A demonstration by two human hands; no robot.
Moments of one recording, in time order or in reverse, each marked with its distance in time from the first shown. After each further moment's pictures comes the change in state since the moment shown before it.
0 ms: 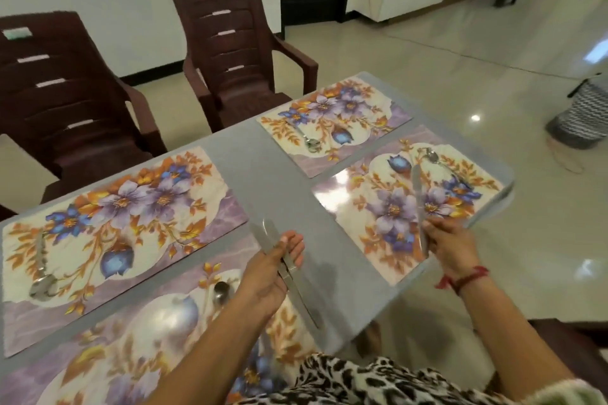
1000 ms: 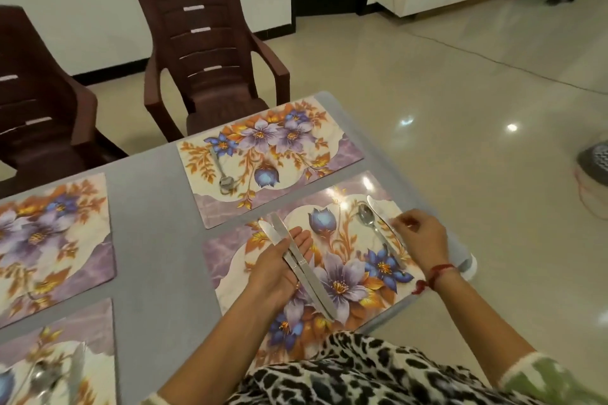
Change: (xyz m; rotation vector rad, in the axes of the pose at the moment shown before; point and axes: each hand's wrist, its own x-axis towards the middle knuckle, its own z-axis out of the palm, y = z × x) left_hand 0.140 -0.098 0.270 -0.063 0.047 -0.007; right_hand 0.277 -0.072 -0.101 -0.574 -0.162 -0.324
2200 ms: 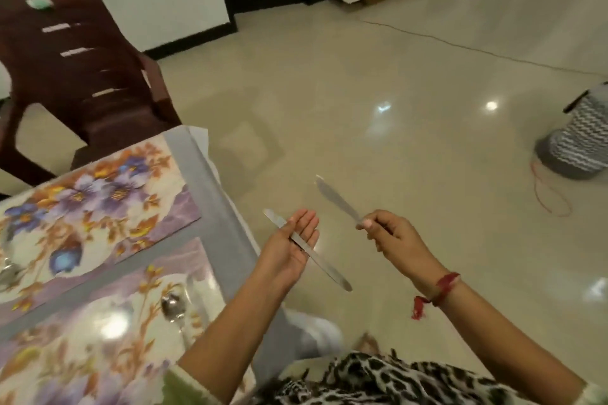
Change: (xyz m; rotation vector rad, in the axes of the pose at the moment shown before) left_hand 0.189 -0.163 0.360 0.024 -0.053 -0.026; right_hand 0.241 0.133 -0.231 0.318 -0.365 -0.032
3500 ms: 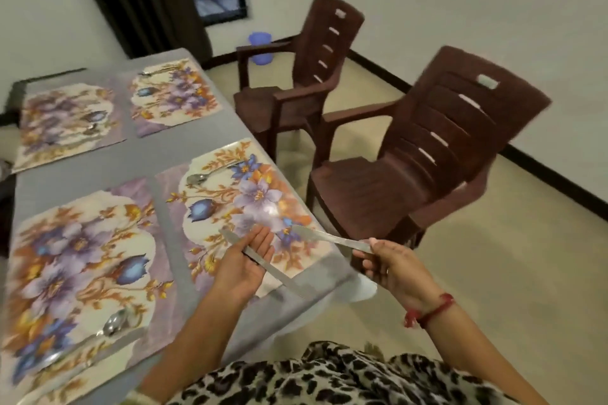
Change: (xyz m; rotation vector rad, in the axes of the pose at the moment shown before) left_hand 0.130 0.277 -0.048 -1.167 0.805 1.010; right_hand 0.479 -0.248 0.288 -0.118 -1.363 0.259
